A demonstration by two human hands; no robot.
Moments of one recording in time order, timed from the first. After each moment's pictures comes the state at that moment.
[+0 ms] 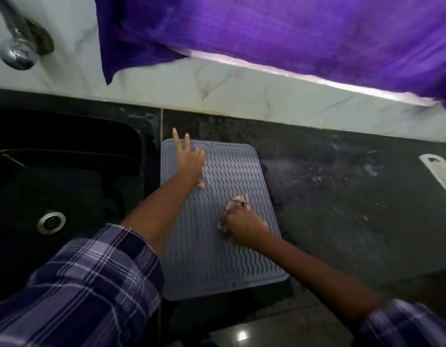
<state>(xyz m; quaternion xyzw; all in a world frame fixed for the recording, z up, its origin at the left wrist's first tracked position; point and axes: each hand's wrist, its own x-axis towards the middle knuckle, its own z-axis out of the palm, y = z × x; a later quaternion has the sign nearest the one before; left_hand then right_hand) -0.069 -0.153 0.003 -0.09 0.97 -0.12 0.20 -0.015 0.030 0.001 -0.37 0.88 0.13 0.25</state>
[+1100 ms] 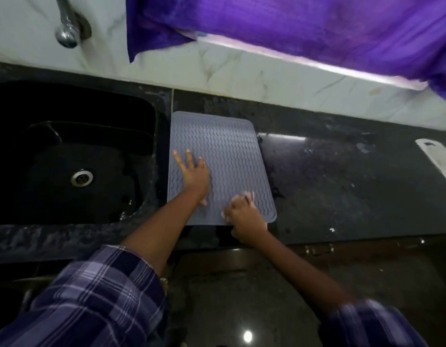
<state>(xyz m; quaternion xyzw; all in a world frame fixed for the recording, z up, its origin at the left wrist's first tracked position) 0.077 -0.053 0.007 -0.17 0.95 -0.10 0.25 0.092 0.111 -0.011 -0.38 0.91 0.10 0.14</state>
